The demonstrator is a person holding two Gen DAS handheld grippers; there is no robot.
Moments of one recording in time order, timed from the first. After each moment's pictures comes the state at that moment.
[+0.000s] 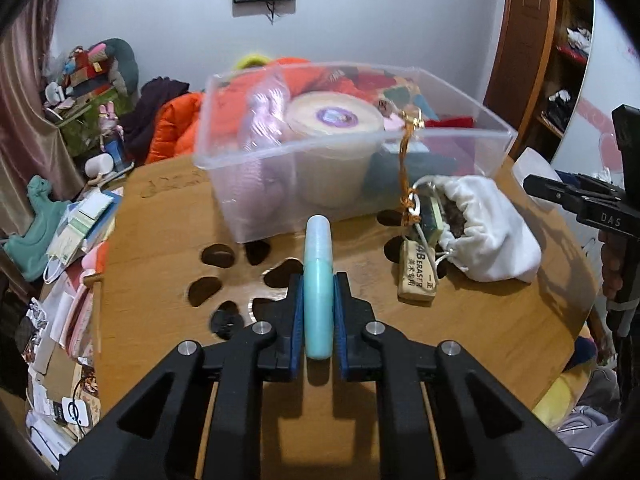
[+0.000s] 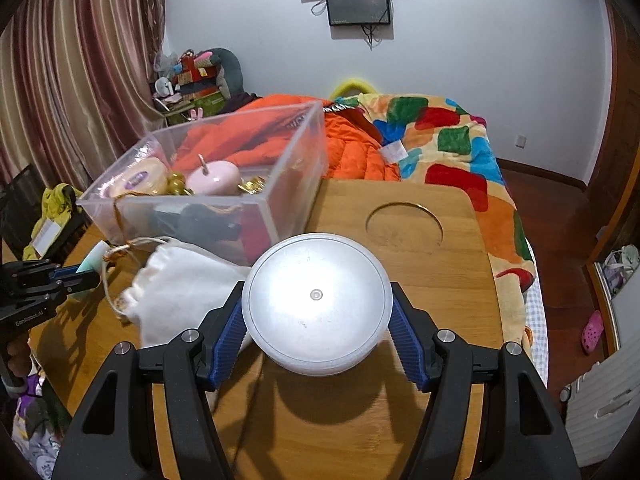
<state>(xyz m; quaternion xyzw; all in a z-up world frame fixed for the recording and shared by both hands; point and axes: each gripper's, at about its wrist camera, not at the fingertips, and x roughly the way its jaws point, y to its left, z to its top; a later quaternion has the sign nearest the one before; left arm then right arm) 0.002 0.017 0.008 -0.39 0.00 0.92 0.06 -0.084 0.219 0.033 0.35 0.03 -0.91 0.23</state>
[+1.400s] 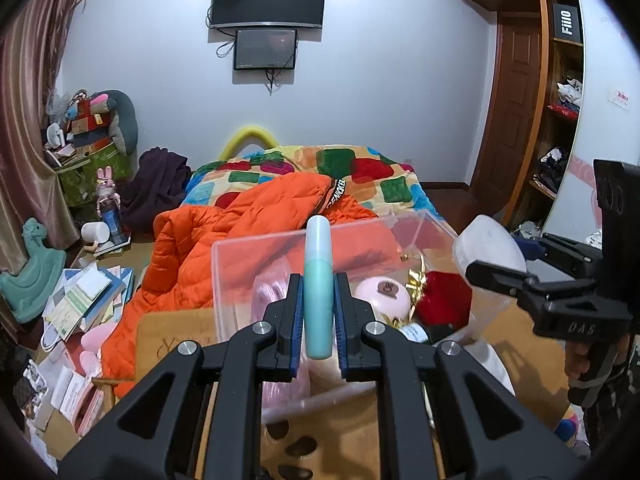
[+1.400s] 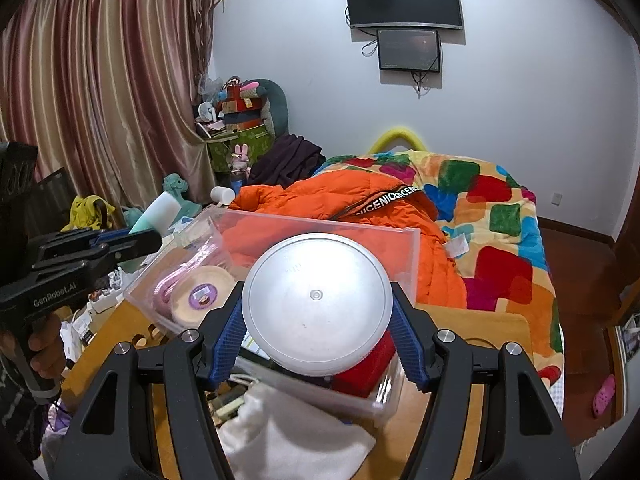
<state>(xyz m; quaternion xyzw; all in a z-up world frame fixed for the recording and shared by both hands) -0.069 0.009 0.094 -0.28 -0.01 0.96 0.07 -0.124 0.143 0.096 0.28 0.05 -0.91 0.29</state>
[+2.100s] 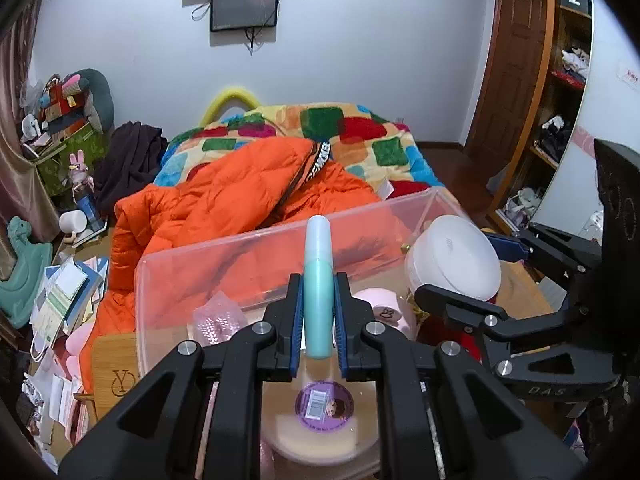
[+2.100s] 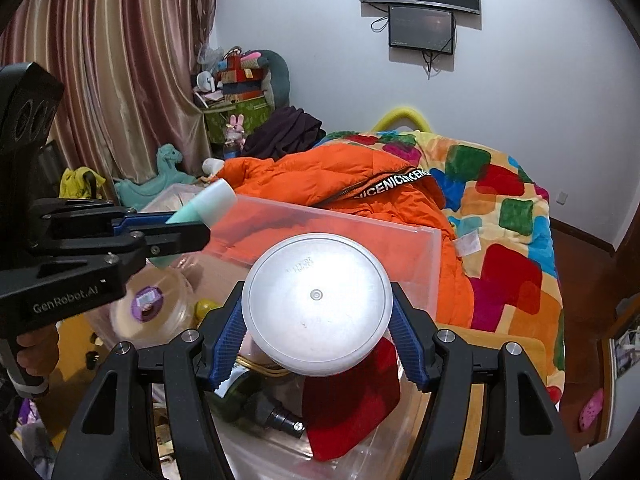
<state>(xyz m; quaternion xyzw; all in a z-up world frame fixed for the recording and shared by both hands) -0.144 0.041 0.067 -0.36 0.01 0.93 0.09 -0.176 0.118 0.067 0.31 0.09 -0.90 0.29</state>
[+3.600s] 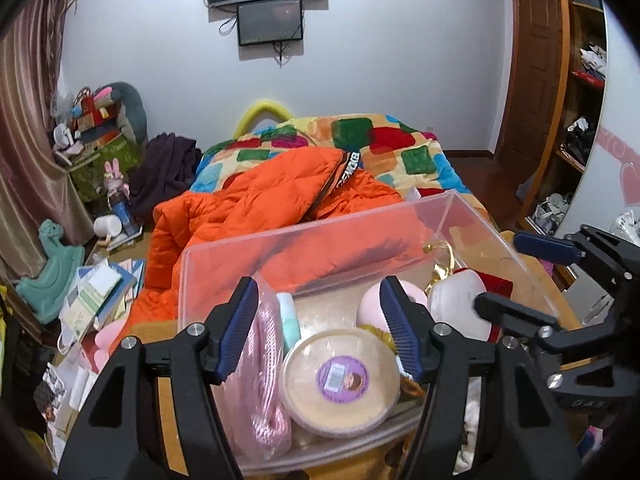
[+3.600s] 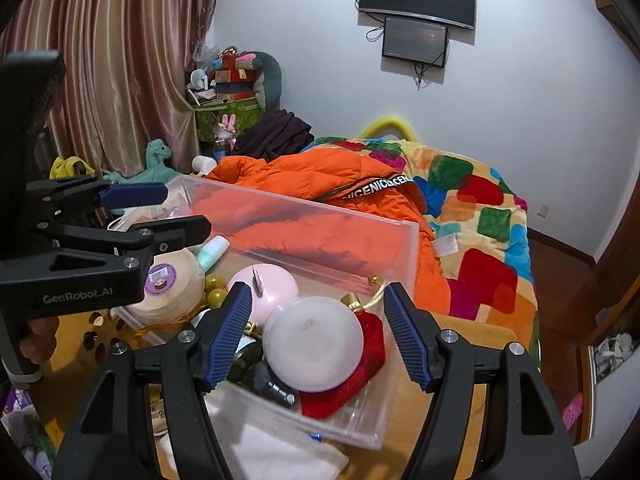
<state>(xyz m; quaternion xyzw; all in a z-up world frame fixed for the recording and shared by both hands) -0.118 0.039 0.078 -0.34 0.02 0.94 0.03 -0.141 0.129 0.082 0.30 0.11 -0.91 0.27</state>
